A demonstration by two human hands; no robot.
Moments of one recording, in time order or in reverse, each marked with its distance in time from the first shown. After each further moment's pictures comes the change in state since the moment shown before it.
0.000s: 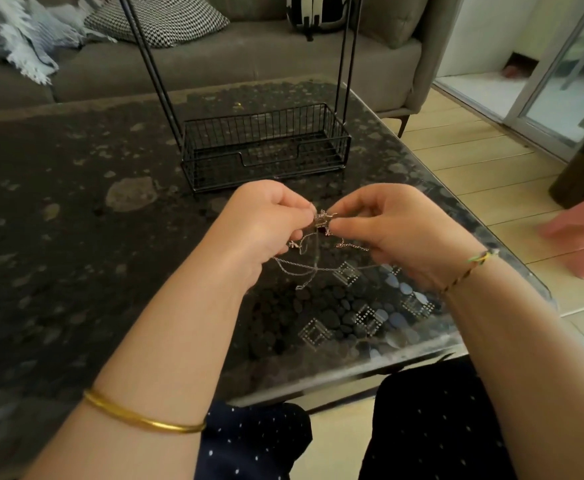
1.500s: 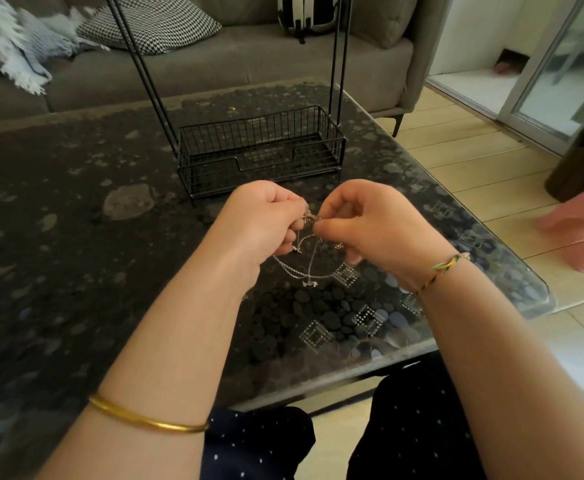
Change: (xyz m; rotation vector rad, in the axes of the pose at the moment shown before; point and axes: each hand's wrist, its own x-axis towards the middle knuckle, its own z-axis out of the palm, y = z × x) left_hand 0.007 -0.002 0.003 -0.077 0.030 0.004; right_hand 0.006 0.001 0.013 -0.061 0.067 -0.120
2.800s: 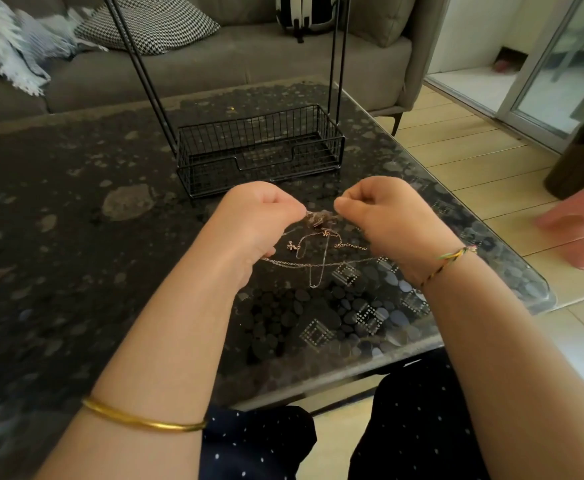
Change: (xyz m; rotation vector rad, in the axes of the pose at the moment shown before) left_hand 0.000 0.000 -0.006 0.108 -0.007 -0.018; right_hand 0.003 0.002 -0.008 -0.028 0.115 0.103
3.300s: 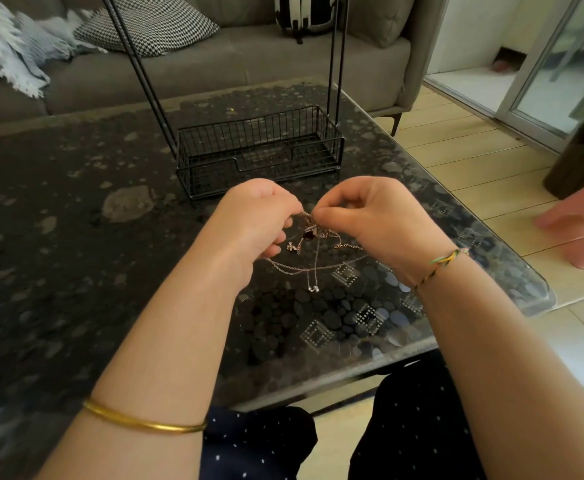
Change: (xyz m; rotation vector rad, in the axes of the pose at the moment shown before) left_hand 0.002 0.003 0.001 -0.052 -0.002 -0.011; right_hand -0.001 -0.002 0.008 0.087 -0.039 -0.139
